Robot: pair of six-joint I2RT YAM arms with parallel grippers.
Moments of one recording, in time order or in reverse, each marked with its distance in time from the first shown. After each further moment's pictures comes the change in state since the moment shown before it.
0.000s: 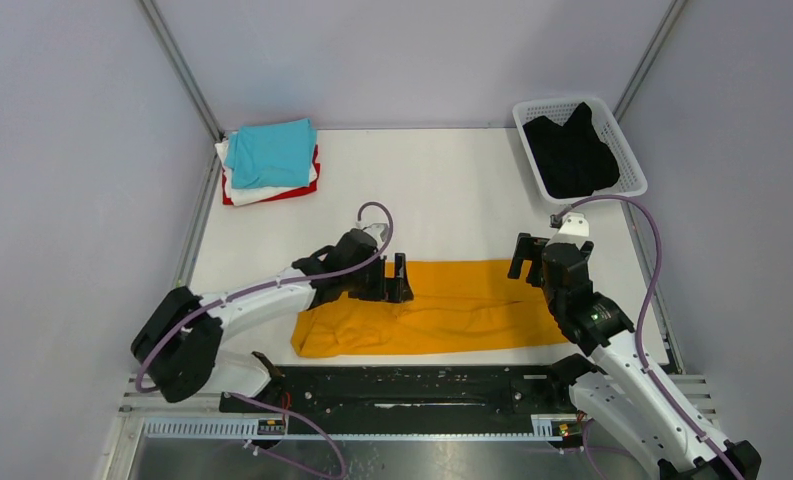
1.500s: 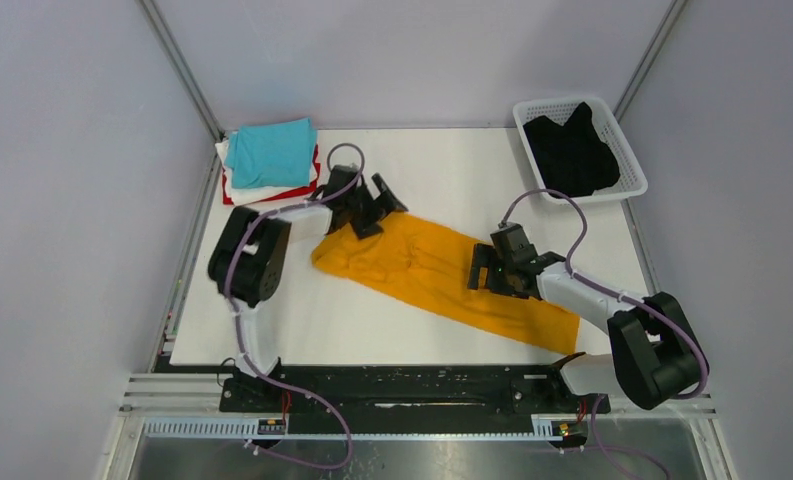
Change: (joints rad) left arm 0.403 0.553 0.333 0.250 0.145 -0.312; right arm 0.000 0.677 0.072 0.059 -0.331 0.241
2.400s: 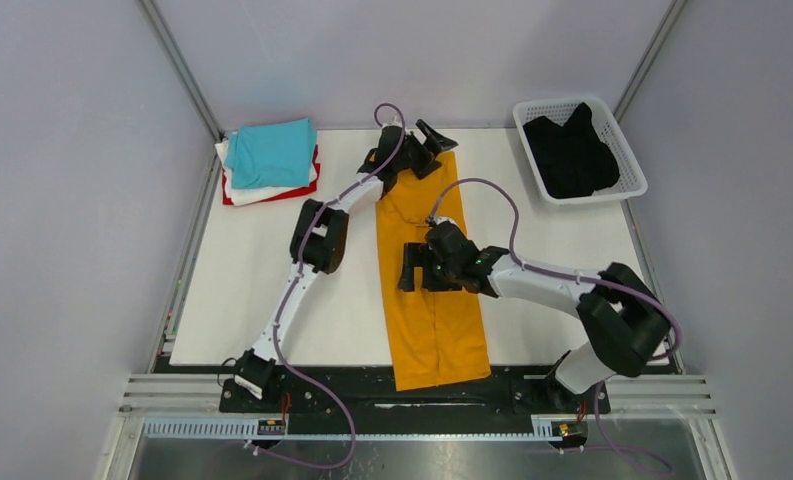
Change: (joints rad) left arm -0.054 0.988 1.402 0.145 0.048 -0.266; right arm 0.364 0.247 0.242 0.208 -0.200 0.152
